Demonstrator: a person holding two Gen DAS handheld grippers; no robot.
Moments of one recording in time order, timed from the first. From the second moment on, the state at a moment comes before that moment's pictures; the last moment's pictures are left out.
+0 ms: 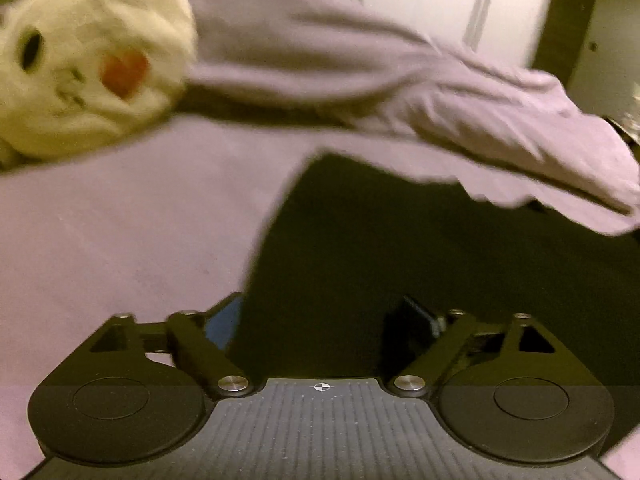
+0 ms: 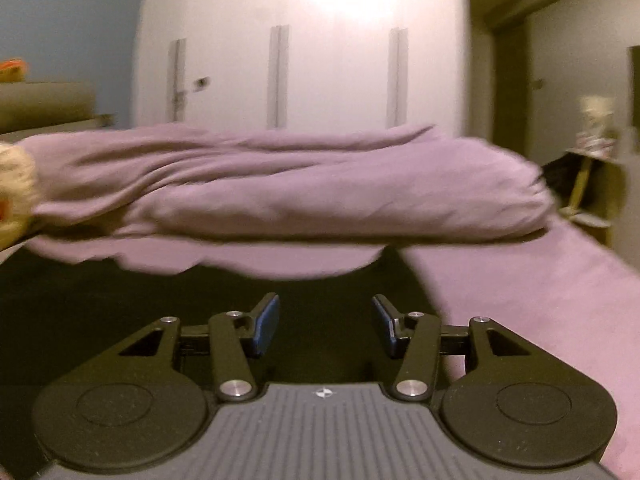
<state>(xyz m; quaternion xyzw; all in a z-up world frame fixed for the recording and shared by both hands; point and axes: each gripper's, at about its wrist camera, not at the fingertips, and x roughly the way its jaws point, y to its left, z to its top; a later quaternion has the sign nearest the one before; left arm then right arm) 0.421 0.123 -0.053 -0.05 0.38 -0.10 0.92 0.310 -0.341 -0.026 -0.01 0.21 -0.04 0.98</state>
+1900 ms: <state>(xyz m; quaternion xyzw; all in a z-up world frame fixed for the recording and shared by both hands) 0.516 -0.028 -0.076 0.08 0.36 -0.03 0.93 0.476 -0.319 -0.059 -0.04 0.36 -0.05 0.93</state>
